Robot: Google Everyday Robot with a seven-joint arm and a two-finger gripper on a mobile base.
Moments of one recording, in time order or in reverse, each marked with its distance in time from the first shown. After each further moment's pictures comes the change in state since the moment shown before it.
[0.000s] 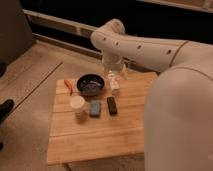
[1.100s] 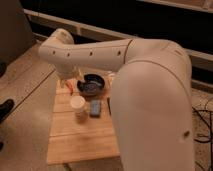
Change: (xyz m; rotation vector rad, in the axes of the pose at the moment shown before) arm 0.125 0.190 -0.045 -0.215 -0.070 -0.527
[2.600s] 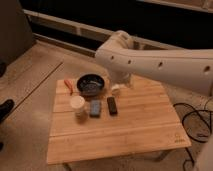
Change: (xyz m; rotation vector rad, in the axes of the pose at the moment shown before) arm 0.065 -0.228 -0.032 0.238 0.022 0.438
